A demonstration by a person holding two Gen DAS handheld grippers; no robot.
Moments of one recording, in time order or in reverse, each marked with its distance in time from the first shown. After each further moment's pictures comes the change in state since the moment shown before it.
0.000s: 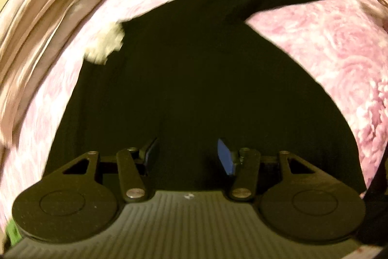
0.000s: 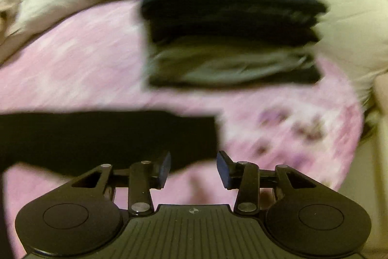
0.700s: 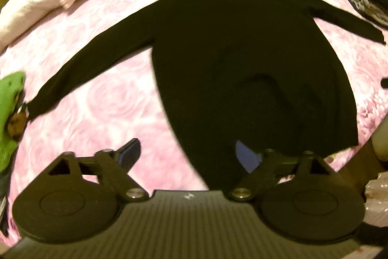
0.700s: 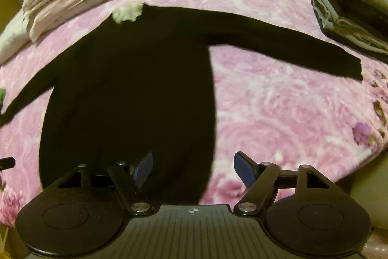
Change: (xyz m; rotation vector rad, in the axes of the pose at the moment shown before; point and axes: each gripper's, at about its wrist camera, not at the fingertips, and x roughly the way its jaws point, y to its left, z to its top) left arm -0.105 0.106 -0.211 -0.507 0.024 -0.015; right arm -0.204 0.220 -0.172 -0.302 0.181 0.314
